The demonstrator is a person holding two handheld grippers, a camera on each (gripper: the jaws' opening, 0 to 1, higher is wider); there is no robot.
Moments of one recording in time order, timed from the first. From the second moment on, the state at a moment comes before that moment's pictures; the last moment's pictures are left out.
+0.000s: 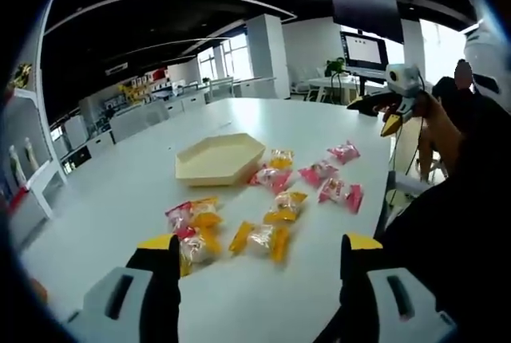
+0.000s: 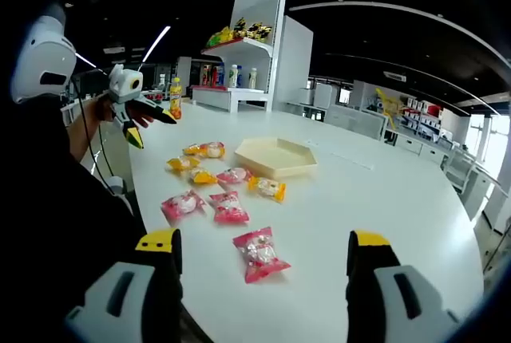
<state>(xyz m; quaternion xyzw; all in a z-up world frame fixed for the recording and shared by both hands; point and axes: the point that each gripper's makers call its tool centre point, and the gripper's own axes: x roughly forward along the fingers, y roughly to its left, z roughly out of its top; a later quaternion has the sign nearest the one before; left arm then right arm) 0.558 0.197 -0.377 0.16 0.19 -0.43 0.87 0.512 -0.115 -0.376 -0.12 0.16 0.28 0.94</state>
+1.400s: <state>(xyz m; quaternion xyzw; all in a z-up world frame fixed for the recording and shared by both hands) 0.556 0.190 -0.387 0.17 0.19 -0.45 0.85 0.523 -0.101 -0.405 -0.14 0.19 0.32 0.92</state>
